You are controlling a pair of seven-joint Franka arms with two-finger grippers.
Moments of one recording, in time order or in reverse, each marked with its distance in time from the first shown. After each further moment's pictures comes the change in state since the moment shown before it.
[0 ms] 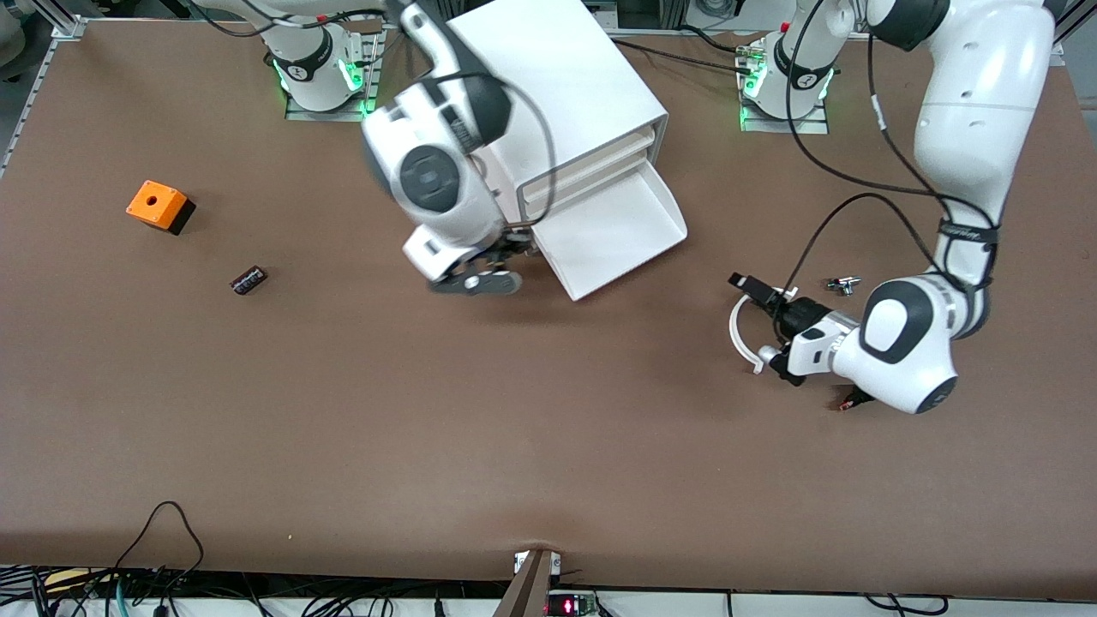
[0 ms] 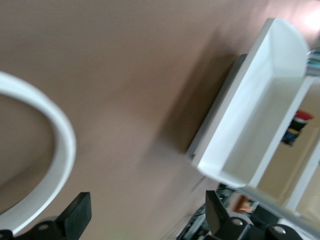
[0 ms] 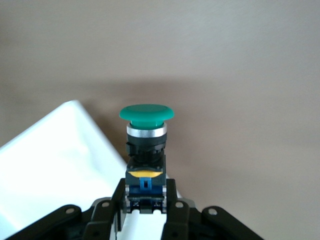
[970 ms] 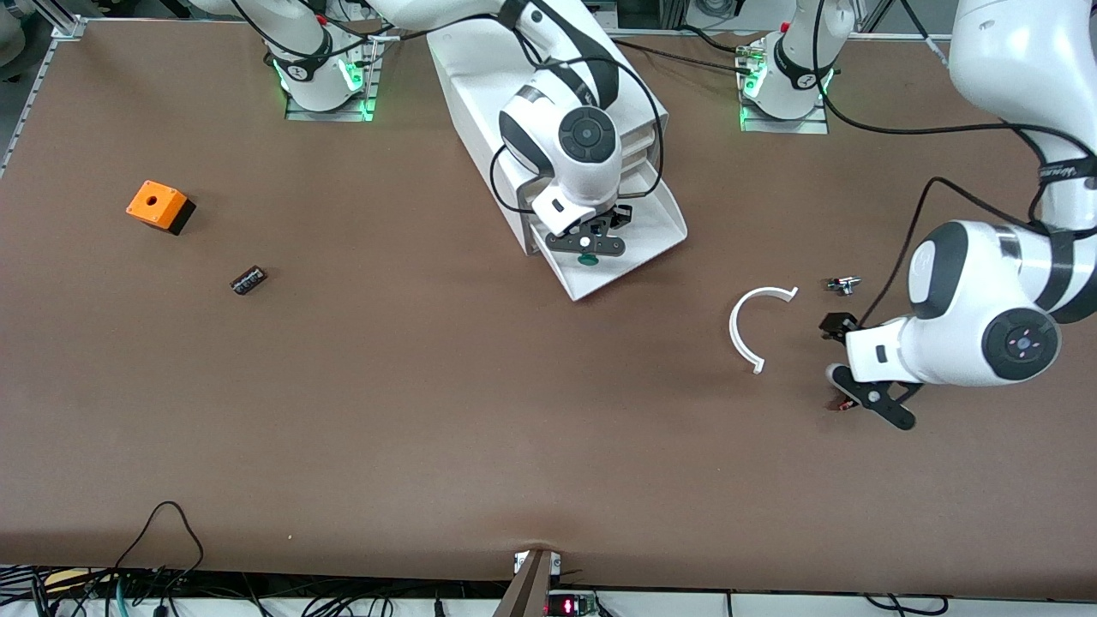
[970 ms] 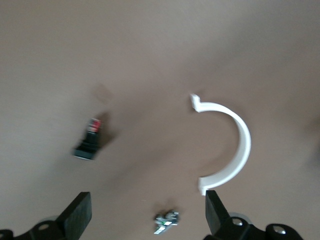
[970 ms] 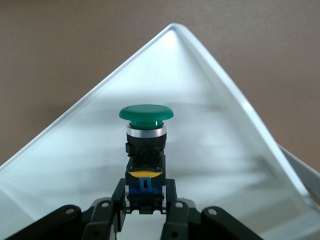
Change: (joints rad) left arm -0.027 -0.163 -0.026 0.096 0.571 0.296 -0.032; right arm 0.207 0.223 -0.011 0.139 -0.013 0.136 0.242
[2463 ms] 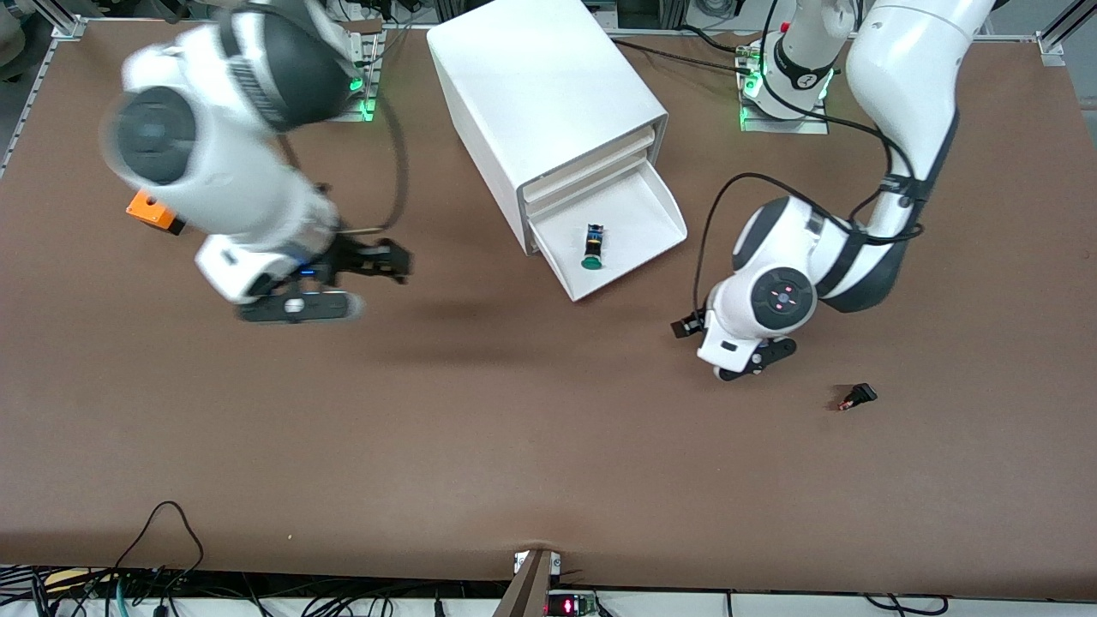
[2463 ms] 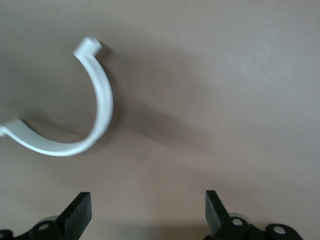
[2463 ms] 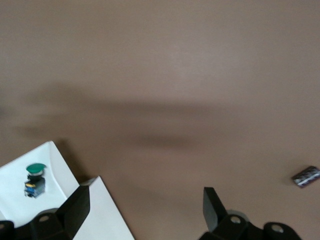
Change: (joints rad) left arm -0.102 0.020 -0.253 -0.279 -0.002 0.232 -1.482; right arm -0.460 -0.357 -0.155 0.085 0.006 -0.450 -0.705
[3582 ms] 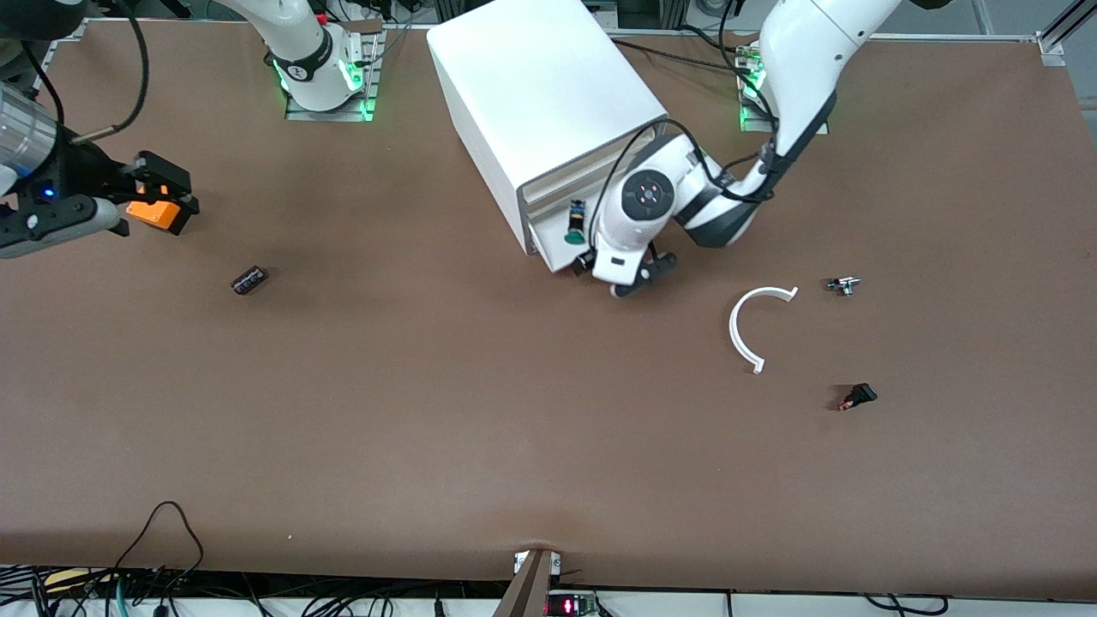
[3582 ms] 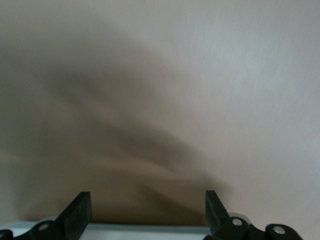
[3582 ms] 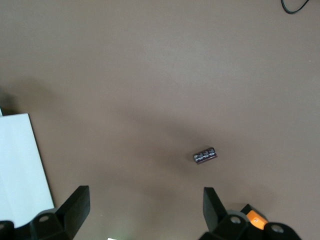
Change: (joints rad) left arm -0.096 -0.022 -0.201 -0.323 0.002 0.410 -0.430; right arm -0.195 -0.387 -0.086 -0.421 -0.101 0.023 -0.547
